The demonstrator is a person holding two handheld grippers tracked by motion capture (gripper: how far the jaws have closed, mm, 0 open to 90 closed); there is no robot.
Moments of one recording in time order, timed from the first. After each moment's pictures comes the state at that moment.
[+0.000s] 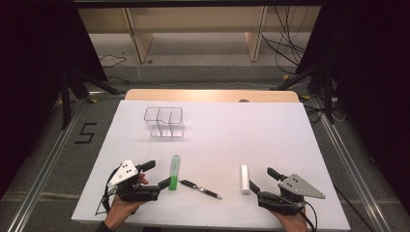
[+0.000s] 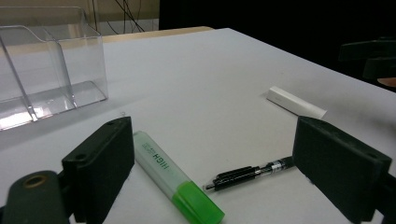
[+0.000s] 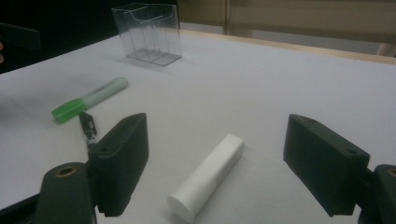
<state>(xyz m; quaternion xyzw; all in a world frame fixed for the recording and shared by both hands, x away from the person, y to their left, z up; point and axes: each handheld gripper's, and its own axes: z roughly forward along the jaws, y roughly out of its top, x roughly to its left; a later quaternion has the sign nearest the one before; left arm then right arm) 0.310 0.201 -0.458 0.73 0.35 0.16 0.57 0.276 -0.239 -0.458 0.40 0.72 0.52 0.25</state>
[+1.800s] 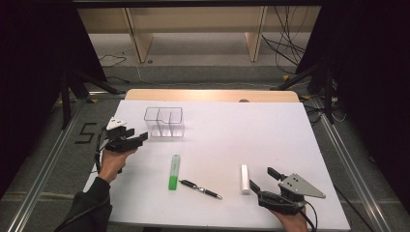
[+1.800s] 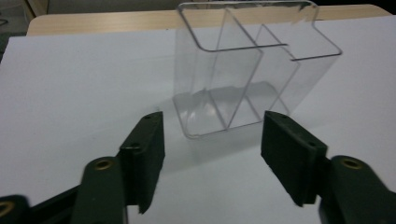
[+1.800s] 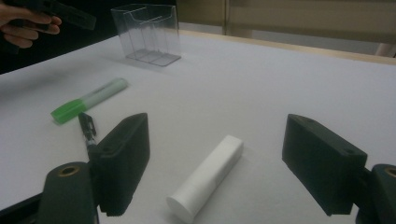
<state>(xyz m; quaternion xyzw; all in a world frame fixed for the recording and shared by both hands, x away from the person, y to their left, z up) 0.441 0.259 -0.442 0.70 0.54 0.22 0.42 0.276 -0.239 -0.457 0.40 0.71 0.52 0.24</state>
